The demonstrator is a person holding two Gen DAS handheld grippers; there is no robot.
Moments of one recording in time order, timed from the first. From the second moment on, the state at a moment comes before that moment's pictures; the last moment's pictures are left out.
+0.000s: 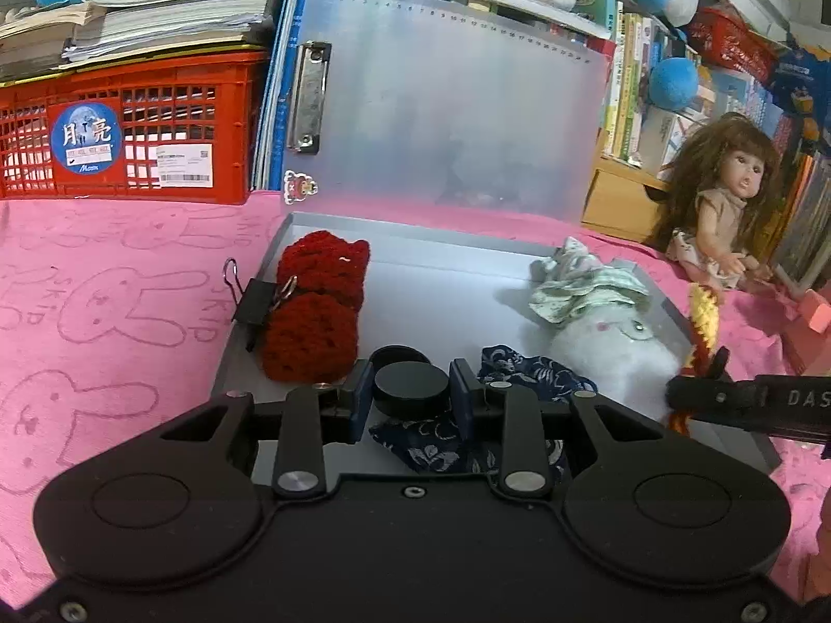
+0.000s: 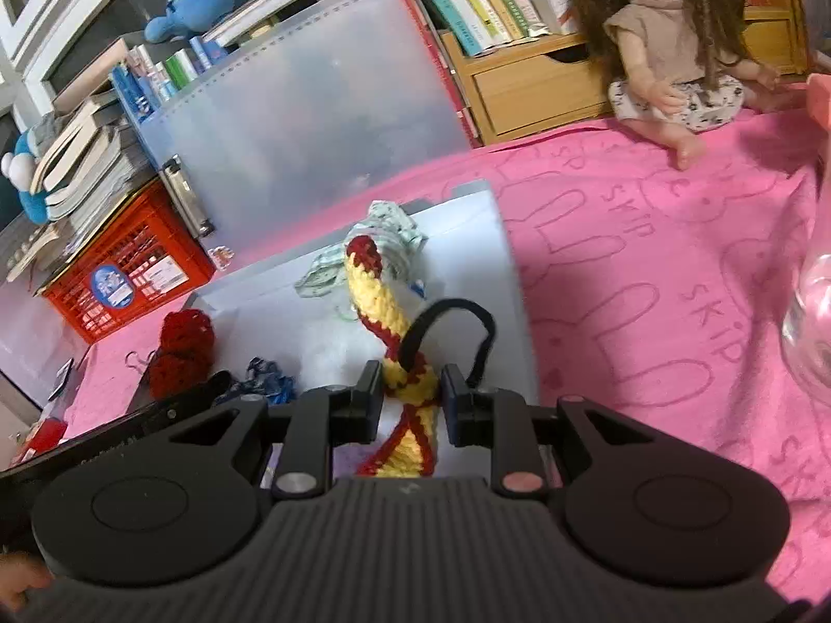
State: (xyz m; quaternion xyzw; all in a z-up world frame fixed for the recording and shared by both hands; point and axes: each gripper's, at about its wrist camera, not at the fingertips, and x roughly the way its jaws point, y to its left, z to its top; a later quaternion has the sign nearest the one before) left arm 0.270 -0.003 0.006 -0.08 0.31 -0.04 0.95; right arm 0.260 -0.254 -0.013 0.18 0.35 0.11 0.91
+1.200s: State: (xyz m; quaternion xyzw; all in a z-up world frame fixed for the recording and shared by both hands) left arm 0.171 -0.002 0.035 -0.02 0.28 -0.08 0.96; right arm 0.173 -0.247 0.024 0.12 0.28 0.15 0.94
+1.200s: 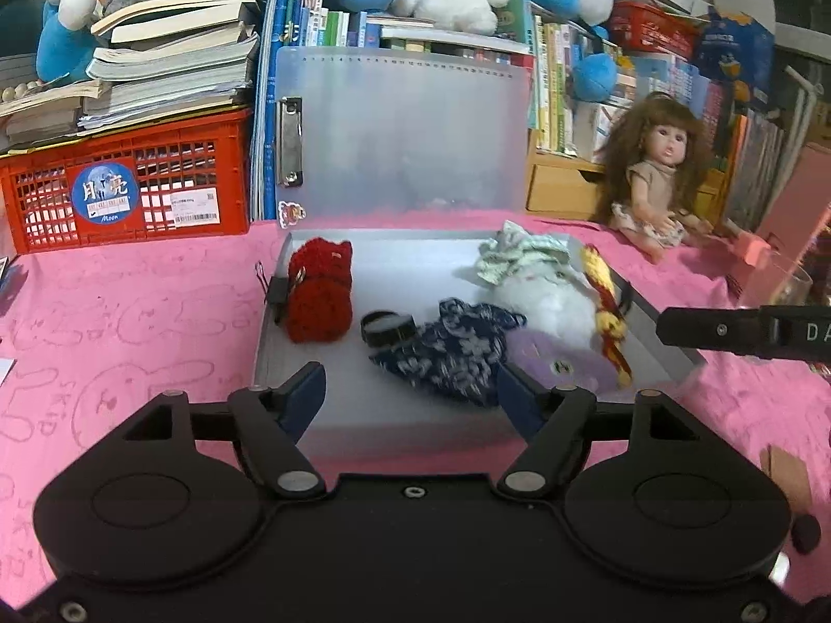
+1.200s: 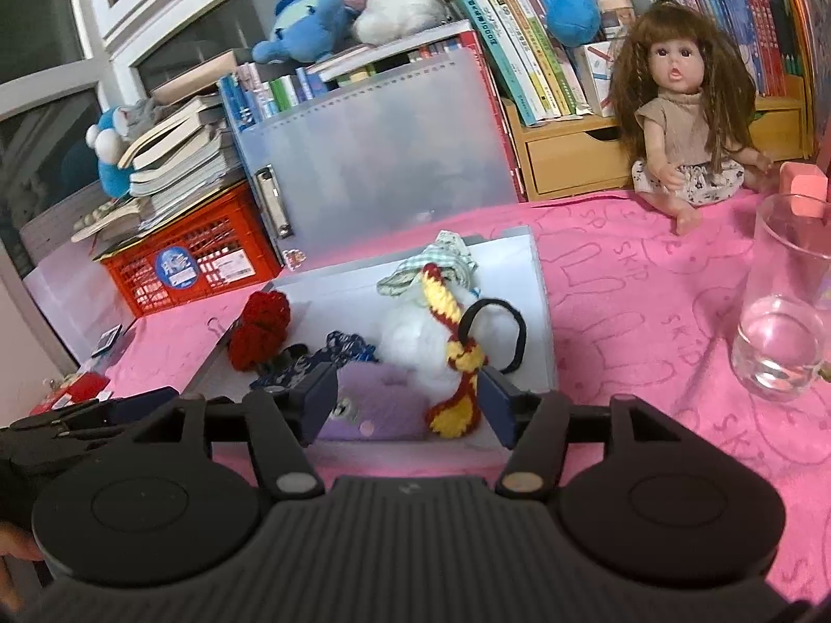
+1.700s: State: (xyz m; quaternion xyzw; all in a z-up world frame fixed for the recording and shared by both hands) left arm 0.118 -0.004 0.022 -0.01 0.27 -0.09 0.96; right arm 0.101 -0.225 0.011 0.04 0.24 0.15 0.96
